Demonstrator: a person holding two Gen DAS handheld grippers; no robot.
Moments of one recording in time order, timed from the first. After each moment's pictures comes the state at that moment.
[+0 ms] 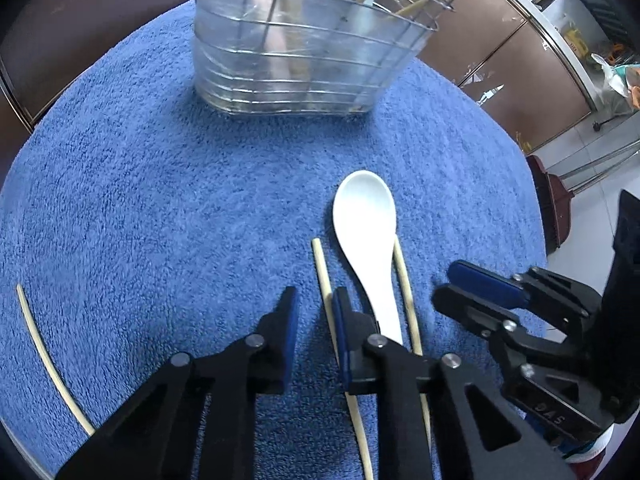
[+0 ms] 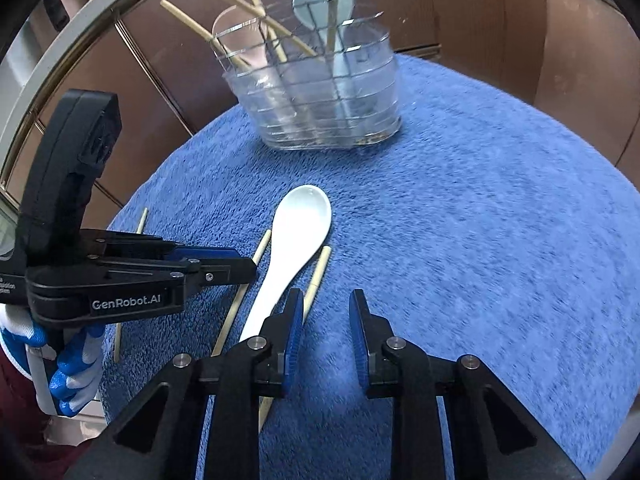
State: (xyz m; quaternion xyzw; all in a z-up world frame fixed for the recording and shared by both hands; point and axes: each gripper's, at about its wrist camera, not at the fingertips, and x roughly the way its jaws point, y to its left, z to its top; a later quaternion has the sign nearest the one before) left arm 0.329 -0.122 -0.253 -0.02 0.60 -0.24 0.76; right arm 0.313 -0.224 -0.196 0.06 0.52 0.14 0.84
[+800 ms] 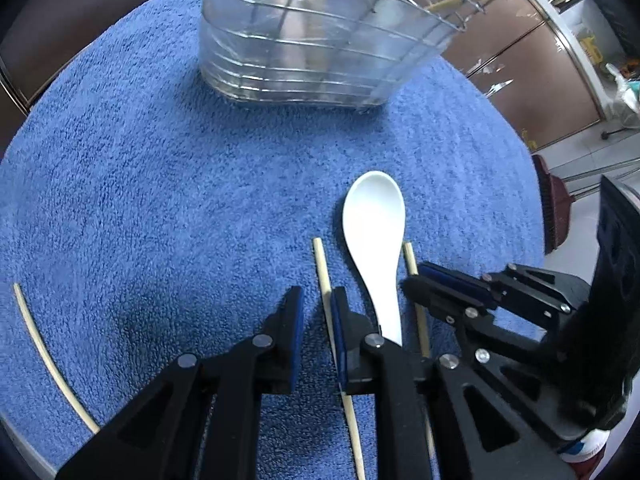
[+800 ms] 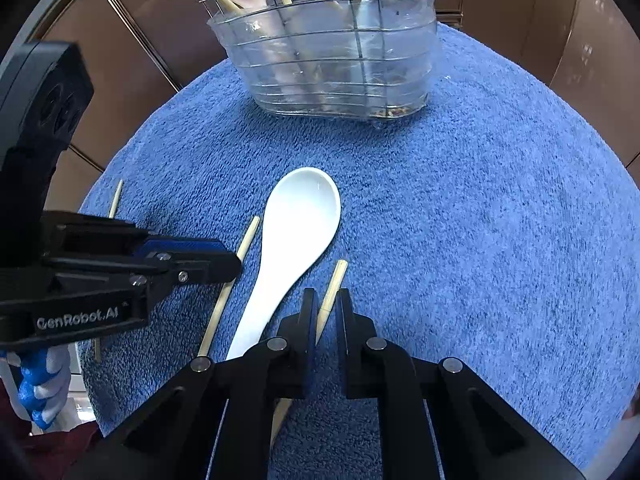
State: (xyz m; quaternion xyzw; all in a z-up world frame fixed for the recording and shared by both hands) left arm 0.350 -0.106 -0.246 -0.02 0.64 -0.22 0.74; right arm 0.355 -0.193 -0.218 0.02 0.58 0.14 0.80
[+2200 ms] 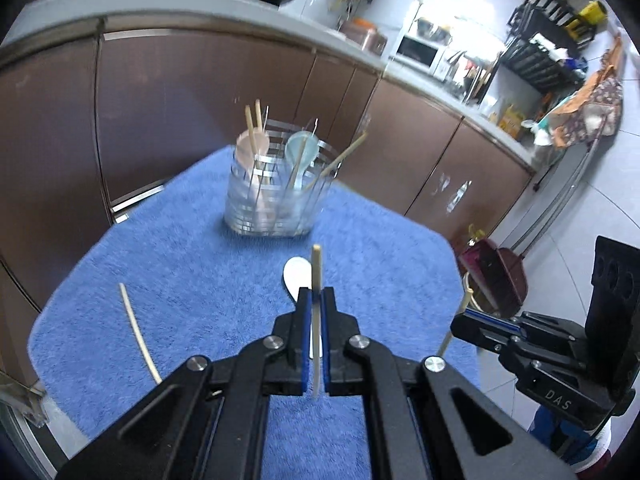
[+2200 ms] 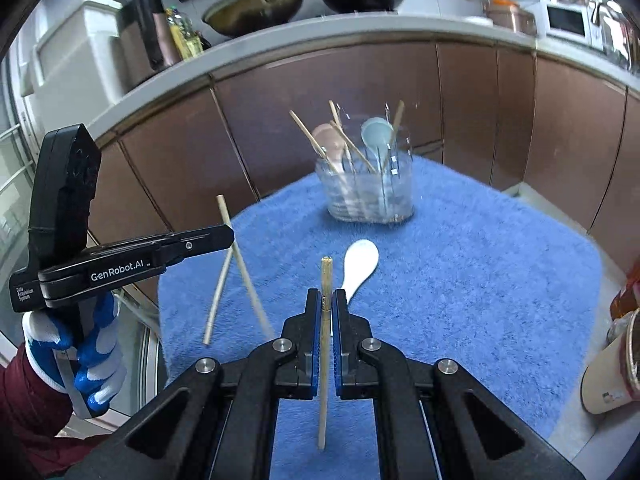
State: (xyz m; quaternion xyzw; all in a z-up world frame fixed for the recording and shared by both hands) left arm 0.182 -0.061 -0.110 -0.07 0.36 -0.24 0.90; right arm 0.159 -0.208 -0.073 0.05 0.37 0.15 0.92
